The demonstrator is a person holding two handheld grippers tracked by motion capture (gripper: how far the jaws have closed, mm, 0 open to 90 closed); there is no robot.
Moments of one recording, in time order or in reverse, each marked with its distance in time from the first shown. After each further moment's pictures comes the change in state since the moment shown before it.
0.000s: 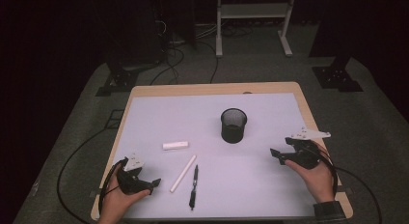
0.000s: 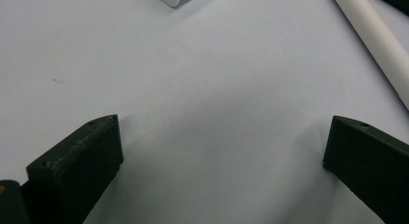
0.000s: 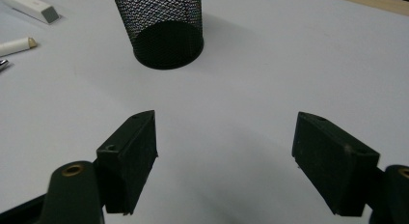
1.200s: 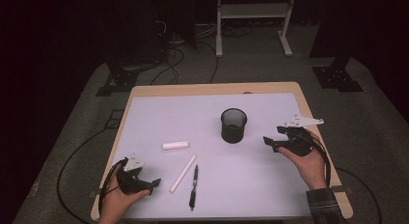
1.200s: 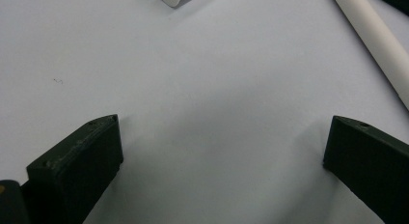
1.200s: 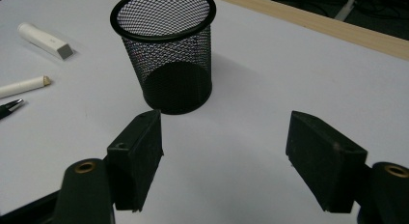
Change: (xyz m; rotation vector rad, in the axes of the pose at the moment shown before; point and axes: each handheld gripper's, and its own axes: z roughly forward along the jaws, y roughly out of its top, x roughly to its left) left arm 0.000 0.000 0.000 0.000 0.000 0.000; right arm 0.002 0.038 0.010 -0.042 0.030 -0.024
